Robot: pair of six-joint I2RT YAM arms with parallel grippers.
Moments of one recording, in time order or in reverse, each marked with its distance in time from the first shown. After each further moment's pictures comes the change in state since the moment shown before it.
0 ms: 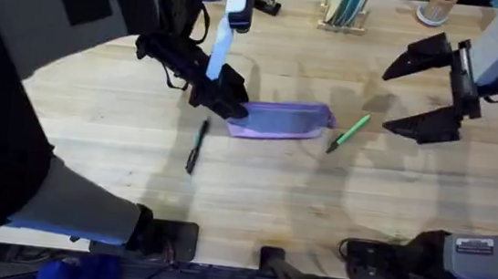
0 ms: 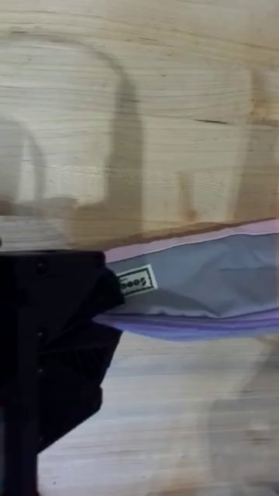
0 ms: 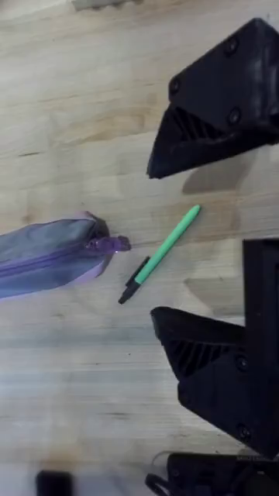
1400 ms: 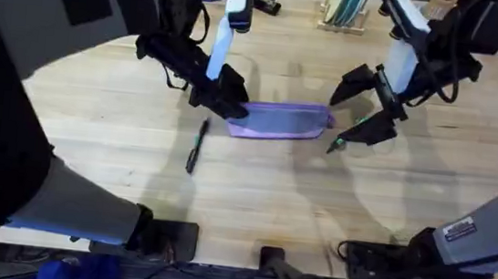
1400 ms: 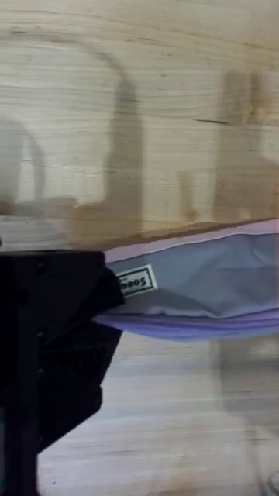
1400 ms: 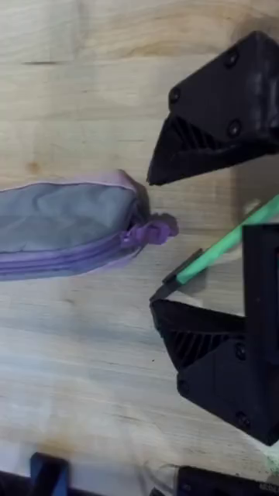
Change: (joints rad) left arm 0.000 0.000 0.000 0.000 0.000 0.000; right arm 0.223 0.319 -0.009 0.147 0.003 0.060
